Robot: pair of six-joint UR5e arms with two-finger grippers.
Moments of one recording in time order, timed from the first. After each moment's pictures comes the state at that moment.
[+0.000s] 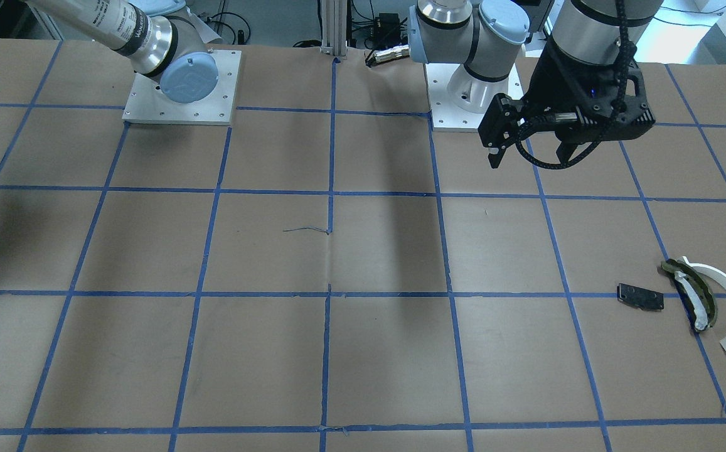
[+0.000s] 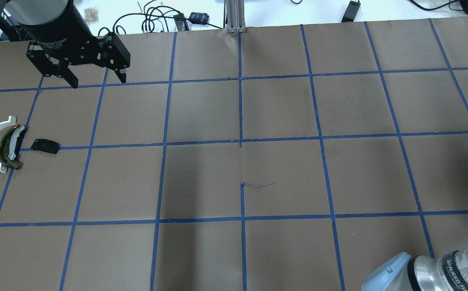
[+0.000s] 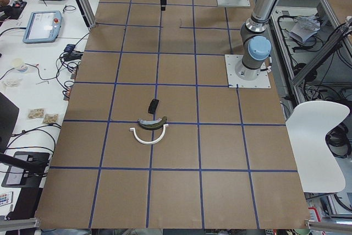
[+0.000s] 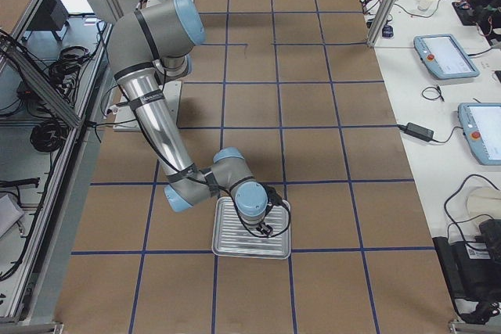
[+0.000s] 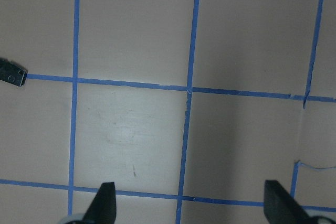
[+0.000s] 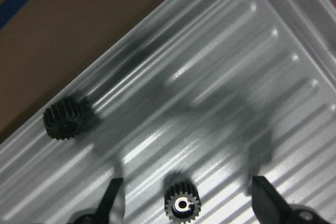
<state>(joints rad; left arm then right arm) -1.56 -1.60 -1.45 -1.62 1.60 -0.08 0.49 -0.95 1.59 -2.19 -1.51 -1.90</state>
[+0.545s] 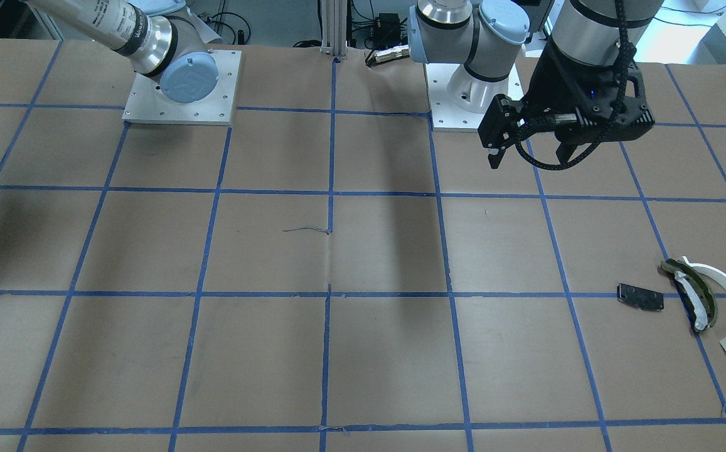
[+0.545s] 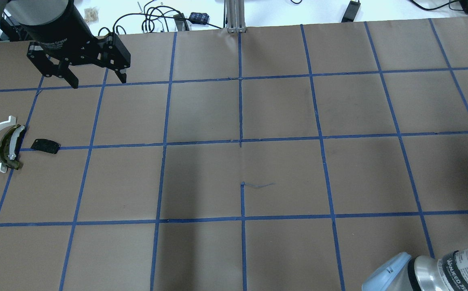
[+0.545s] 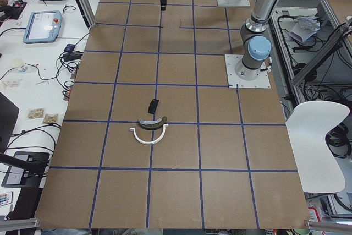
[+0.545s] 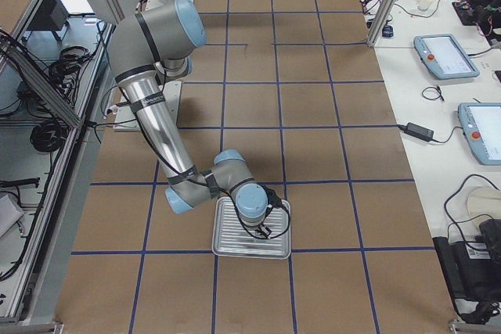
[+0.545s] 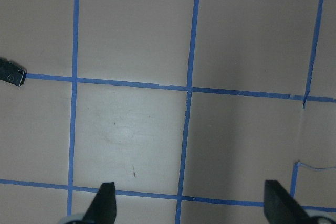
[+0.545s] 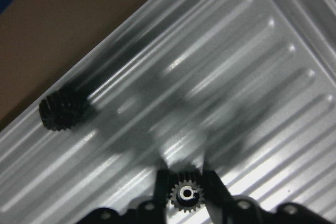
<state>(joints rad) -1.56 -1.60 -1.45 -1.62 1.60 -0.08 0.49 -0.95 1.58 -2.20 -1.53 -1.89</state>
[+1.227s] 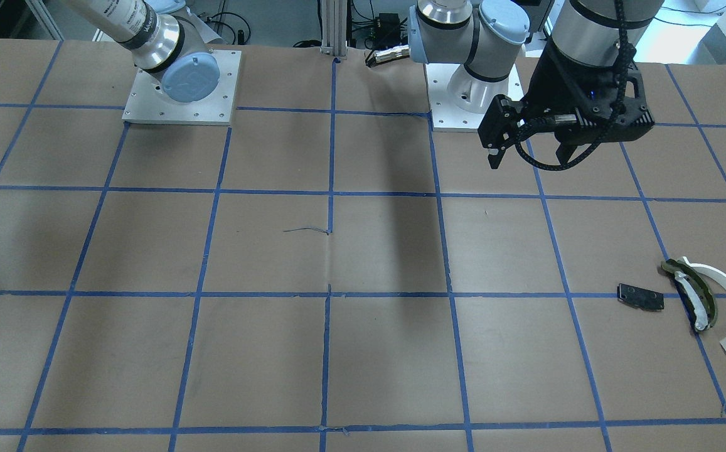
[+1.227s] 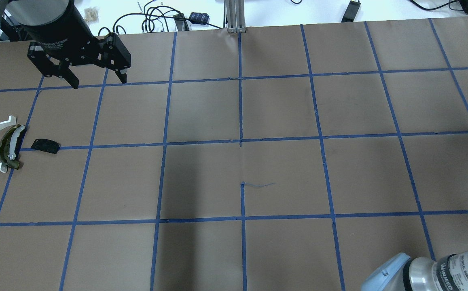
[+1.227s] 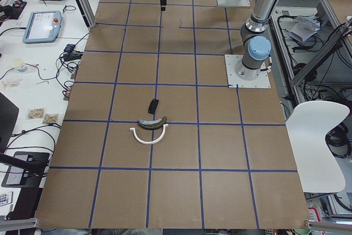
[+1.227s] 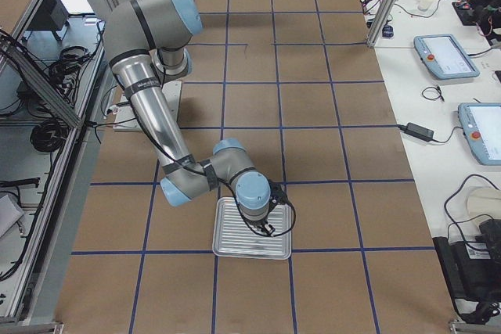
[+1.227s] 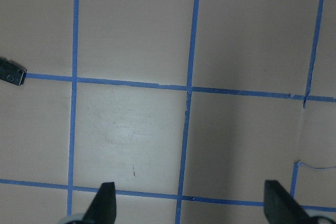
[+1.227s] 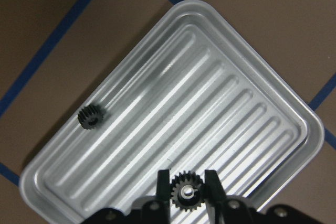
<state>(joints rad) -1.56 -1.60 -1.46 -1.62 1.60 -0.08 0.53 -1.11 1.52 -2.01 -1.52 -1.73</state>
